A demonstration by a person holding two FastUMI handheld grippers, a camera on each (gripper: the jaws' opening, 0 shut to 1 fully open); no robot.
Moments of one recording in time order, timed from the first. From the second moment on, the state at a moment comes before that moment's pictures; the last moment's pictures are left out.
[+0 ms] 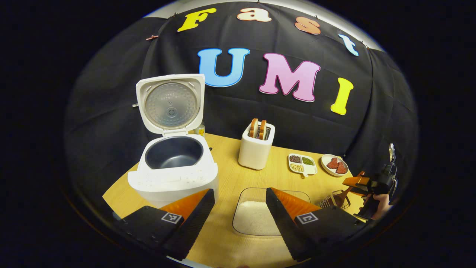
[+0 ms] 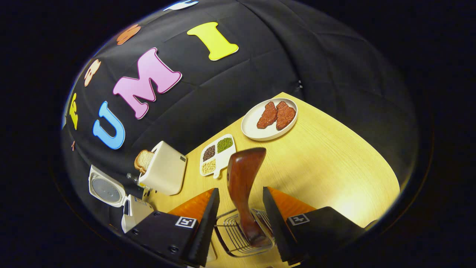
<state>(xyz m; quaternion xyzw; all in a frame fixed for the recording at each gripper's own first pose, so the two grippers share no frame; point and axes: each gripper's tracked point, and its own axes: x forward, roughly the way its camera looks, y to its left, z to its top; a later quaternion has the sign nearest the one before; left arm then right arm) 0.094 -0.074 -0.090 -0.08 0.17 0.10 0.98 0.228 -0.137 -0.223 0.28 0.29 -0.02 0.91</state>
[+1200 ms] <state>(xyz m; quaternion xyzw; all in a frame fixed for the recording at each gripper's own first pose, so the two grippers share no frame) 0.053 -0.028 -0.109 -0.10 0.17 0.01 0.98 0.157 -0.071 -0.090 0.17 0.21 -0.04 0.96</state>
